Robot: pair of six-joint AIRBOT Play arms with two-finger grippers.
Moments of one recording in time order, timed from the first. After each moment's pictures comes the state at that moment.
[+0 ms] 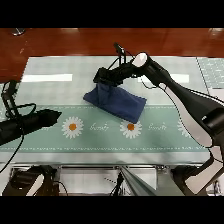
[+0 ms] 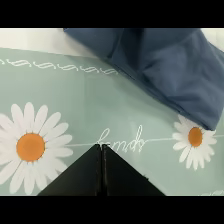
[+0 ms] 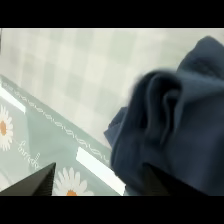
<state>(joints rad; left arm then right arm) -0.11 -0.45 0.57 1.13 -0.99 -1.67 0.46 -1.85 1.69 -0.71 0.94 1.52</state>
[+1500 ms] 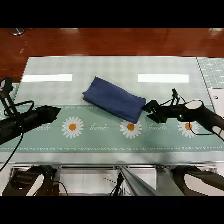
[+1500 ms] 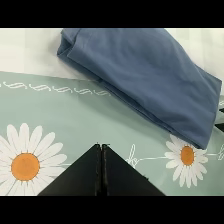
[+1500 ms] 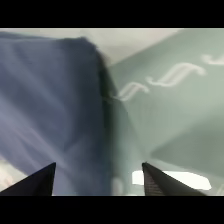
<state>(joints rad) -0.11 -0.45 0.57 1.12 -0.92 -1.67 0.02 -1.31 0.62 -0.53 0.79 1.42</state>
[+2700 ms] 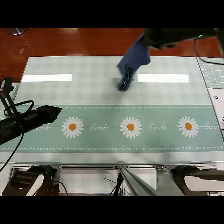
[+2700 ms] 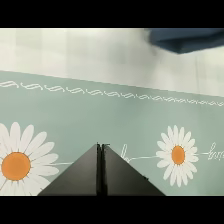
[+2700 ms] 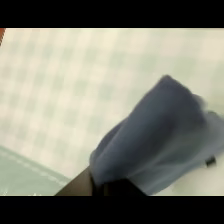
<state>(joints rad) -0.11 -0.45 0.56 1.08 -0.92 -1.67 0.16 -1.51 1.90 -1.04 1.21 1.65</state>
